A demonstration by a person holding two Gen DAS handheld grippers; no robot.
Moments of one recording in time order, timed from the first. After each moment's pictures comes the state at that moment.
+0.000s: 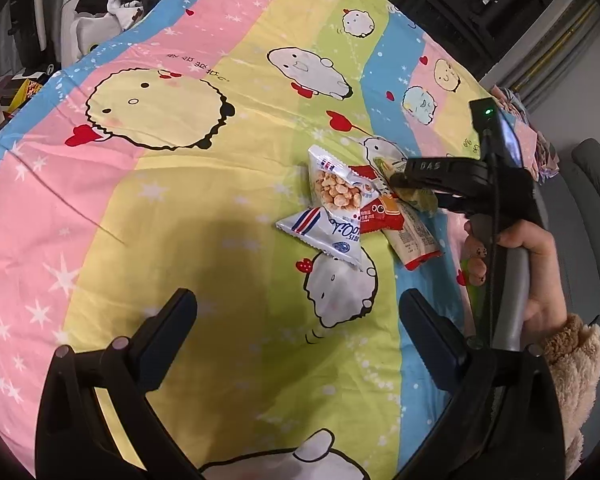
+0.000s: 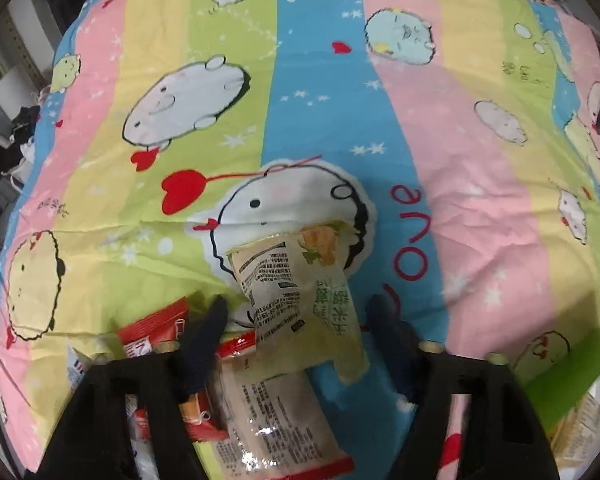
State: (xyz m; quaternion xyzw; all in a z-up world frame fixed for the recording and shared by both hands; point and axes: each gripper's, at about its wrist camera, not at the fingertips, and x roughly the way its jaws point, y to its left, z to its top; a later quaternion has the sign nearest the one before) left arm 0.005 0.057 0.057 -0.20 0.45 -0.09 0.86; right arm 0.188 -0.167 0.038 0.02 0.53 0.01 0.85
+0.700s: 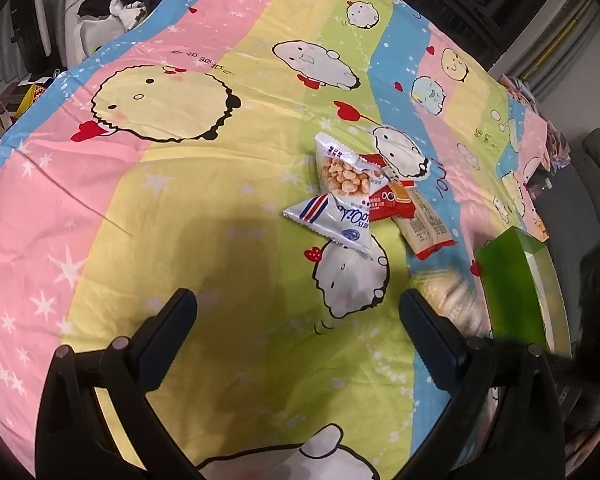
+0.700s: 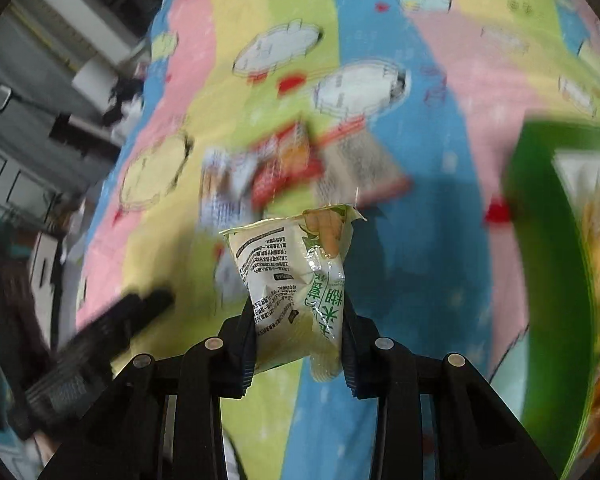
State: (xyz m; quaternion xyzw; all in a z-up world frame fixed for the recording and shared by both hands) left arm 0.003 0.050 0.051 -0.17 0.46 -0.08 0.86; right arm 0.019 -0.162 0.046 0.11 0.56 0.16 0.81
